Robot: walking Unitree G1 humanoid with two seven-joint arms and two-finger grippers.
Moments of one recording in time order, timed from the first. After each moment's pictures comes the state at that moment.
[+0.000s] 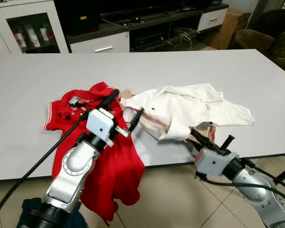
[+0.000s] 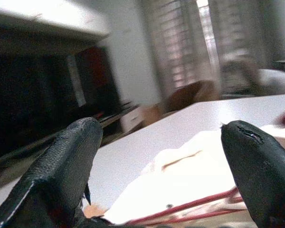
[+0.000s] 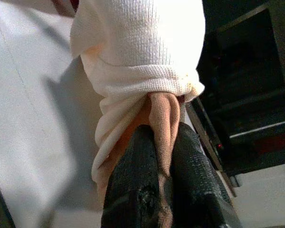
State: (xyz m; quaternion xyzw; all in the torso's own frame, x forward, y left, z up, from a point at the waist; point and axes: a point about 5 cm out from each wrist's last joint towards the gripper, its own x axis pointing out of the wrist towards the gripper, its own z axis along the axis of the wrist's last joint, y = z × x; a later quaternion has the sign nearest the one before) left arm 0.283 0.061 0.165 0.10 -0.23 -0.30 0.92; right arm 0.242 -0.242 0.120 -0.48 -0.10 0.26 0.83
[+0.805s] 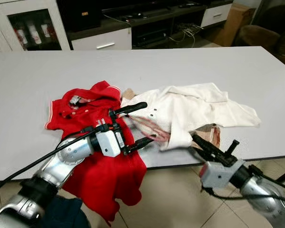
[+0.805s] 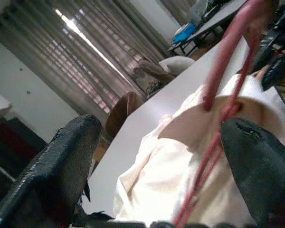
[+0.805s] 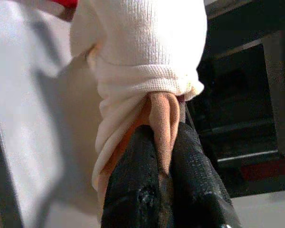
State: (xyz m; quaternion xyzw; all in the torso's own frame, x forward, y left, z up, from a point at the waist) left arm 0.293 0.061 0.163 0.30 -0.31 -0.49 0.76; right arm 0.223 -0.249 0.122 -0.52 -0.15 0.28 0.79
